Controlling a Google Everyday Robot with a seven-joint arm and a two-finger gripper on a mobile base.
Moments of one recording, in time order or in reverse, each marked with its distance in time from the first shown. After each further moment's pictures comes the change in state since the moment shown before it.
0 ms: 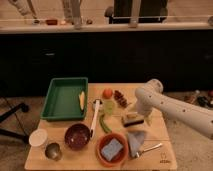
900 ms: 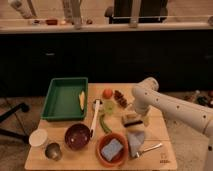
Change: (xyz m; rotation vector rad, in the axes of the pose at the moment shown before) arm -0.001 -0.007 0.000 -0.052 -0.018 0.227
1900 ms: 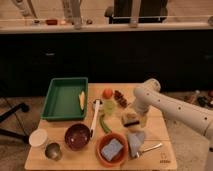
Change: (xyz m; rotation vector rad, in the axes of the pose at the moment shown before) arm 0.002 -0.010 0.008 0.055 -0.044 0.240
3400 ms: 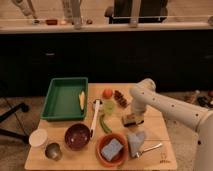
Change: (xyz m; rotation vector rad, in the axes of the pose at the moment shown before) arm -0.004 -0.002 0.016 -0.062 0.025 0.049
